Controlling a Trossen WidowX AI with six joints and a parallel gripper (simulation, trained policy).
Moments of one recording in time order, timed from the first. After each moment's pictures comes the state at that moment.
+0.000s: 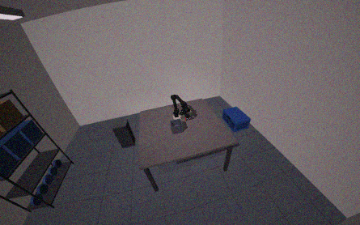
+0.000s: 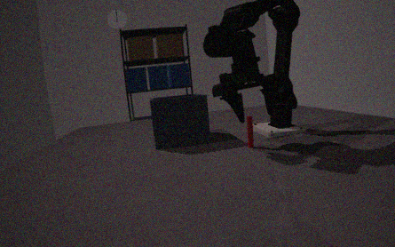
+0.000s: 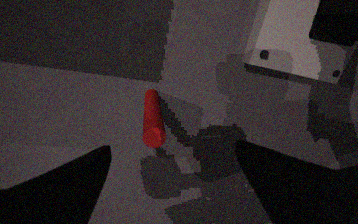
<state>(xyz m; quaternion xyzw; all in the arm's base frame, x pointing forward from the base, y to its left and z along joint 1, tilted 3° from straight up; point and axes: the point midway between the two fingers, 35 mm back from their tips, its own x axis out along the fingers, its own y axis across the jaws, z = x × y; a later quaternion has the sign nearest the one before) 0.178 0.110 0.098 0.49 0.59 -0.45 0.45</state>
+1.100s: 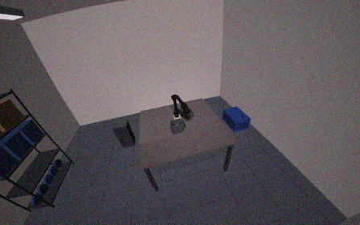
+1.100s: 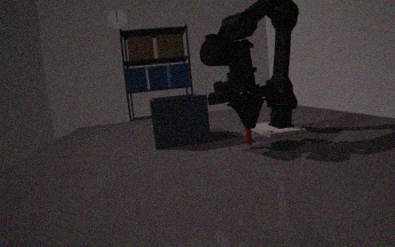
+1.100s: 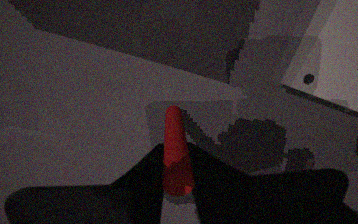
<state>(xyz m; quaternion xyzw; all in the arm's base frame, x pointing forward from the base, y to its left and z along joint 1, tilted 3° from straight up) 0.195 0.110 0.075 0.48 0.60 -0.41 0.49</state>
